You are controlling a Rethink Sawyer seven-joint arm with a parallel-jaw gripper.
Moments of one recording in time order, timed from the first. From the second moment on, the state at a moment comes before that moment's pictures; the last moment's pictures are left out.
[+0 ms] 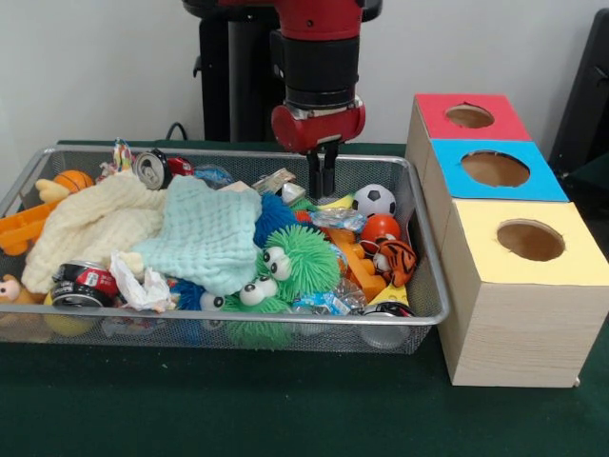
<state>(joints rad) -0.51 -0.69 0.36 1.90 -0.67 0.32 1.52</state>
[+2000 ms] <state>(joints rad) -0.47 -0.67 0.37 1.90 -0.67 0.32 1.52</state>
